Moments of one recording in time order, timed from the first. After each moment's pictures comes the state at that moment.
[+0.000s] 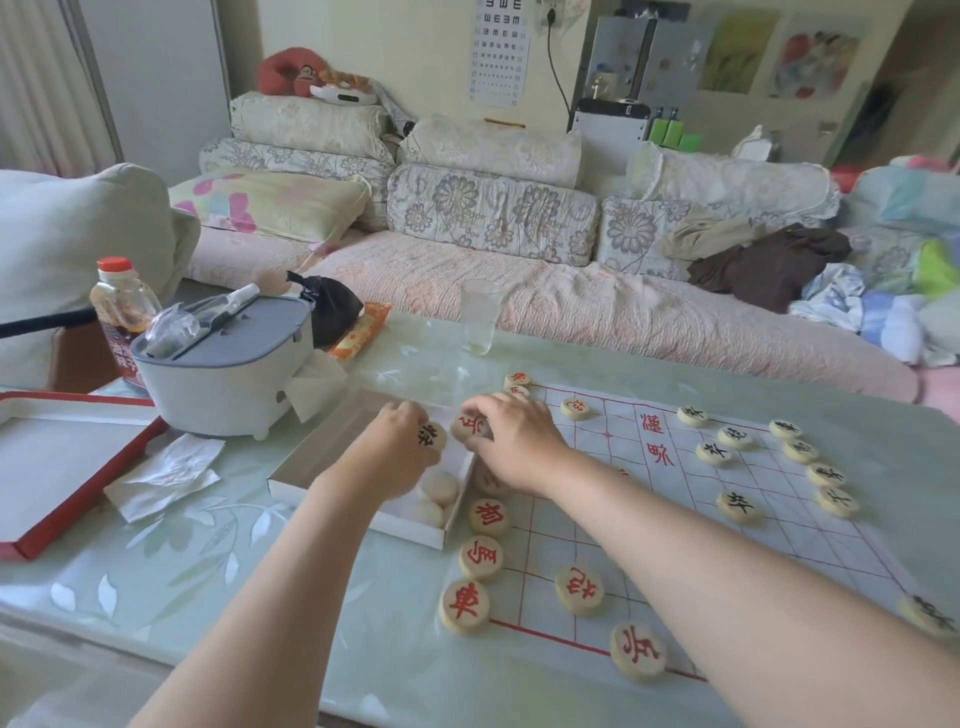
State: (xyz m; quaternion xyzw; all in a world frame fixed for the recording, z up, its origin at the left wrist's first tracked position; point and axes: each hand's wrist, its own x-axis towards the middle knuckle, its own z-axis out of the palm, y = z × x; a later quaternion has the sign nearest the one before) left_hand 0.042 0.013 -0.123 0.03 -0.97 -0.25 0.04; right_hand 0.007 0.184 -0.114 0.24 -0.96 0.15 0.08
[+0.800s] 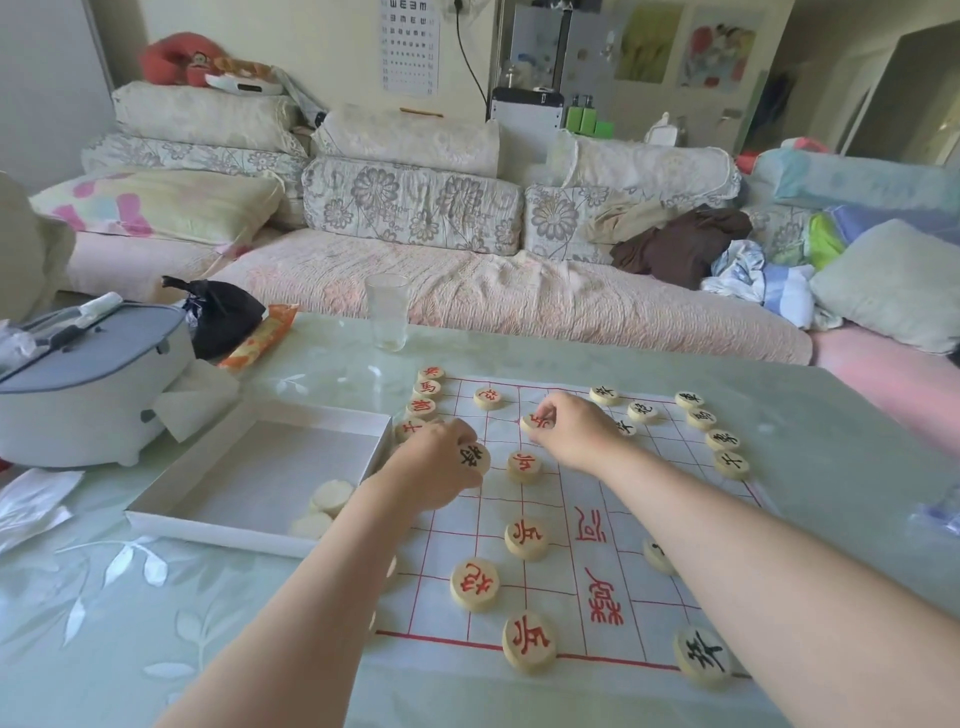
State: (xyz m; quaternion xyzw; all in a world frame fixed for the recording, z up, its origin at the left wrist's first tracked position) left_hand 0.022 0.157 -0.130 -0.09 -0.95 -0.29 -0.03; right_hand -0.016 0.361 -0.121 0.00 -0.98 0.20 0.03
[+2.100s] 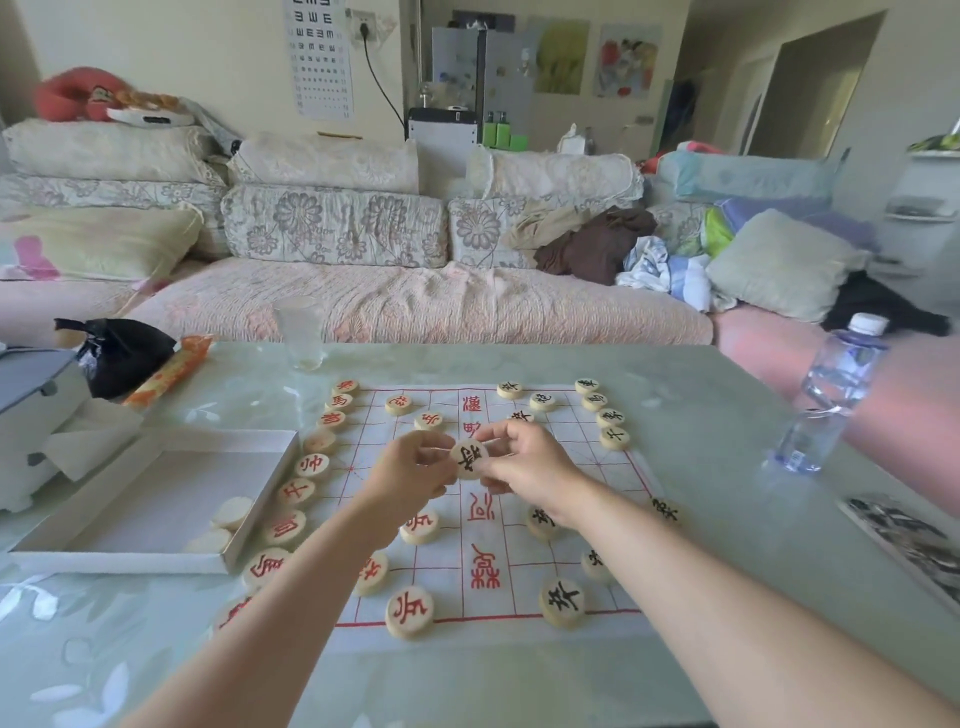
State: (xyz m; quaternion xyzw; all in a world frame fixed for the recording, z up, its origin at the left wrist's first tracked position) left_hand 0.076 0.247 -0.120 -0.04 -0.78 -0.63 -0.06; right_hand 0.088 0.418 -0.116 0.00 -0.80 0.60 -0.01
